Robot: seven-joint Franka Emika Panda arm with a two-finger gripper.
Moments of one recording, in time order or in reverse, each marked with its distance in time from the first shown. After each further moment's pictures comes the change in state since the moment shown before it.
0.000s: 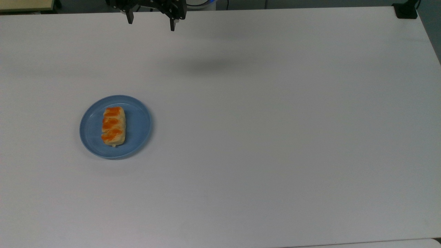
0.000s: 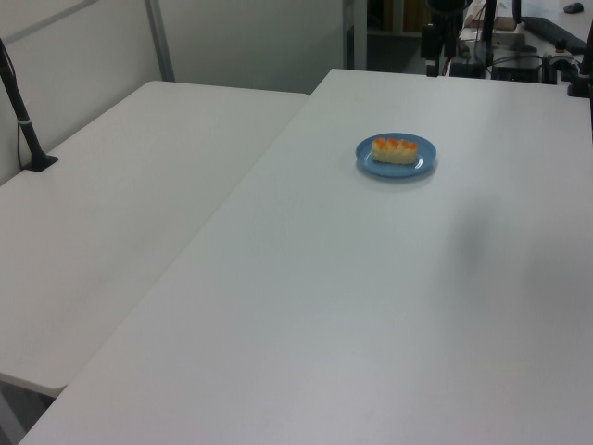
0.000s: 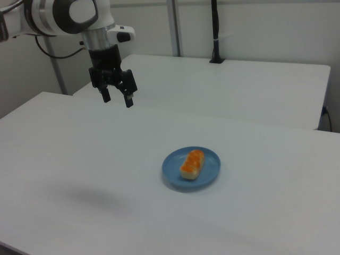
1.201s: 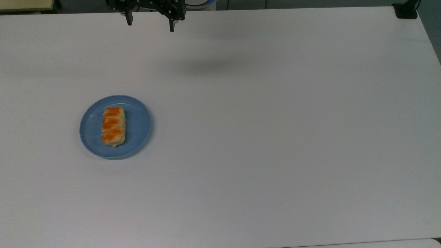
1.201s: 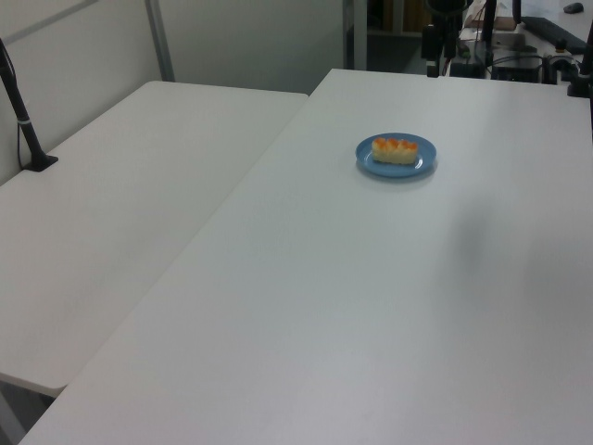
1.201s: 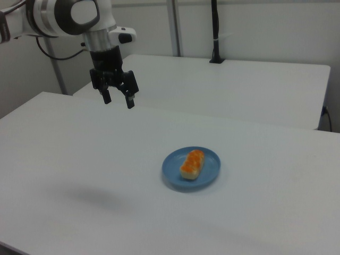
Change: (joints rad) arm -0.002 0.007 -0.002 -0.001 0.000 0.000 -0.030
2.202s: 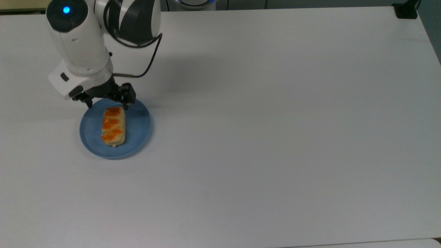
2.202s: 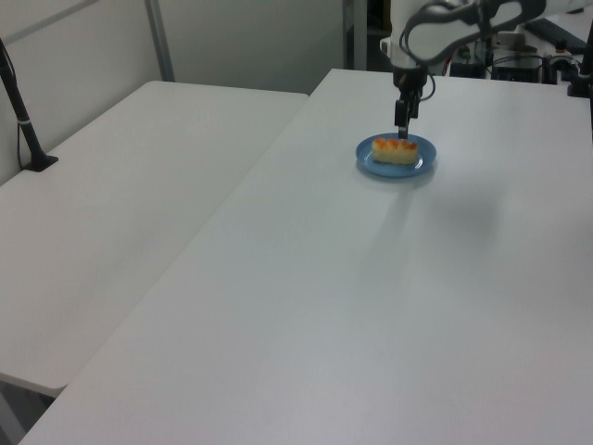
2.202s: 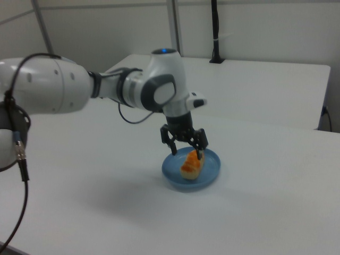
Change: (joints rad) arm -0.205 0.400 -0.009 0.003 0.000 0.457 -0.281
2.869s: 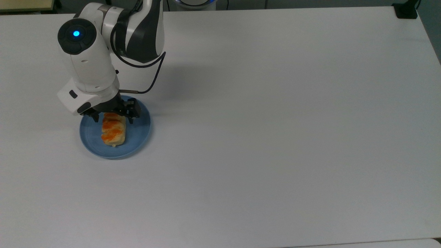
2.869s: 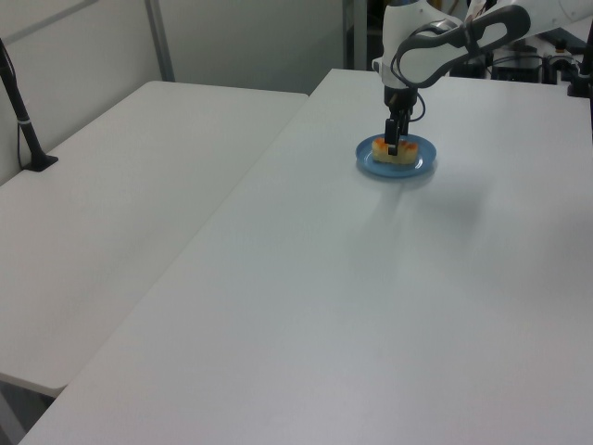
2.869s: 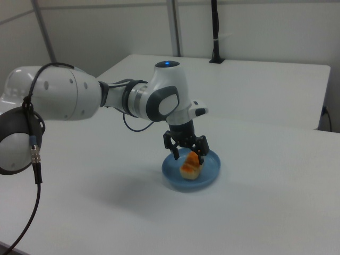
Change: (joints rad) arm -0.014 0.076 0.032 0.019 0.000 0.081 0.020
